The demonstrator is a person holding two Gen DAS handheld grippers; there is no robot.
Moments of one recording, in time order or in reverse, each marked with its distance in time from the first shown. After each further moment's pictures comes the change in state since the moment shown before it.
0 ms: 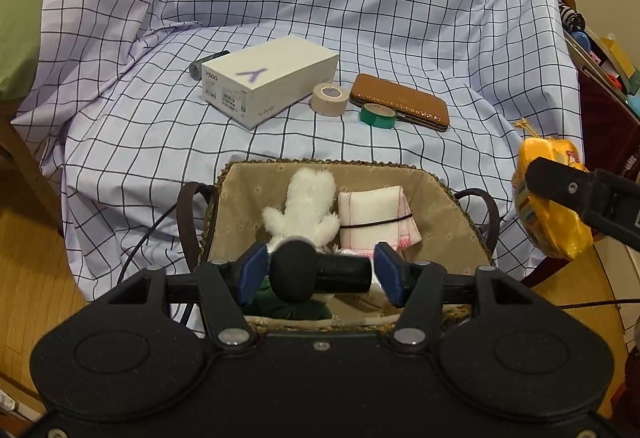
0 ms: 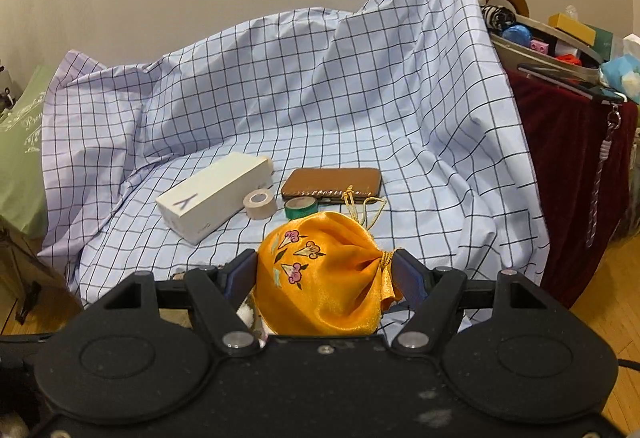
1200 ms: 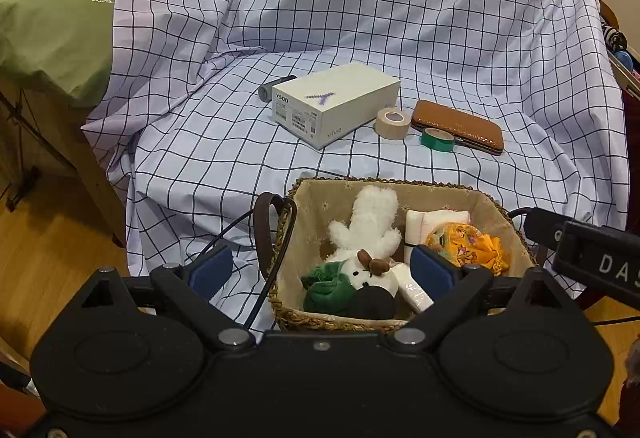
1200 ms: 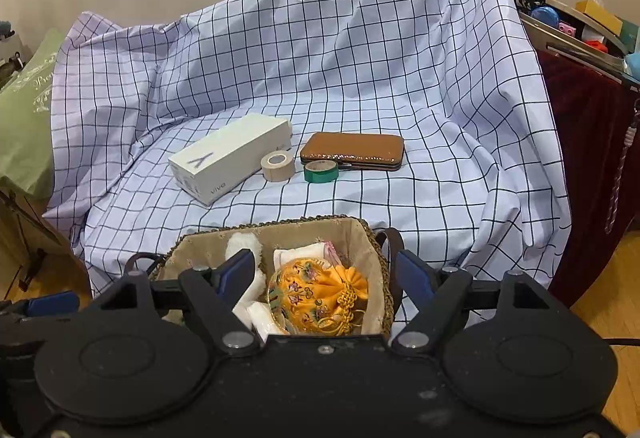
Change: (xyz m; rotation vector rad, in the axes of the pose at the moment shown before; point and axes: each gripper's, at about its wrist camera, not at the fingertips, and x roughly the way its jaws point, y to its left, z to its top) left arm -0.020 0.010 -0.012 -0.037 -0.081 0.181; right arm 0.015 0.012 -0.015 -0.061 0.087 0.030
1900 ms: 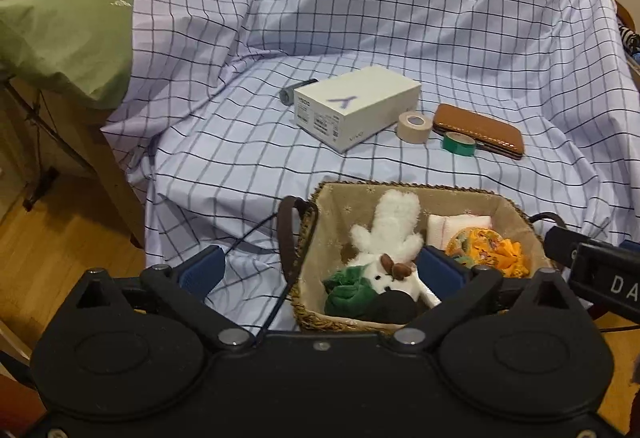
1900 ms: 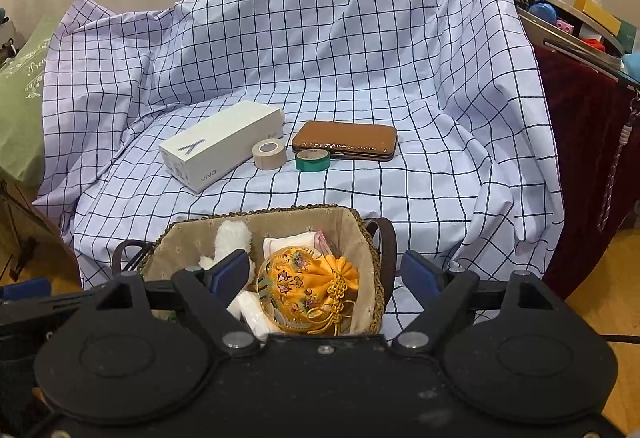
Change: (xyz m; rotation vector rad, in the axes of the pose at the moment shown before) left arm 0.000 0.004 -0.001 -0.004 -0.013 0.071; right arm 0.005 0.000 -0.003 -0.016 0.028 -0.027
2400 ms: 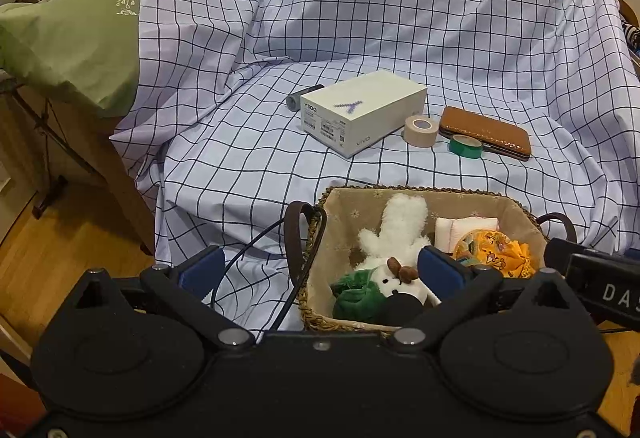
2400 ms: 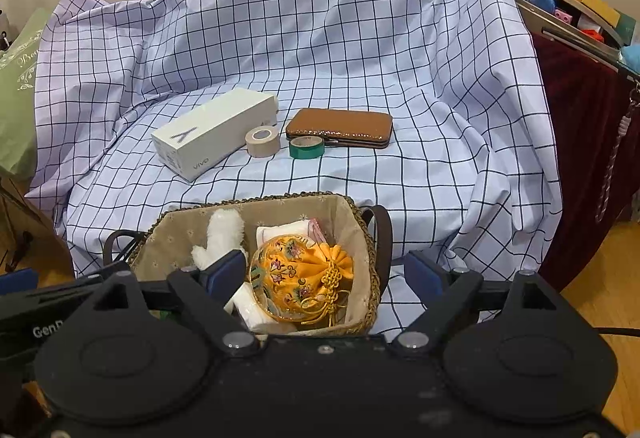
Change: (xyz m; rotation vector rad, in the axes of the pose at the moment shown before) left arm -0.001 0.000 -0.001 0.010 -0.010 0.017; right arm 0.006 -0.001 -0.002 0.002 0.036 -0.014
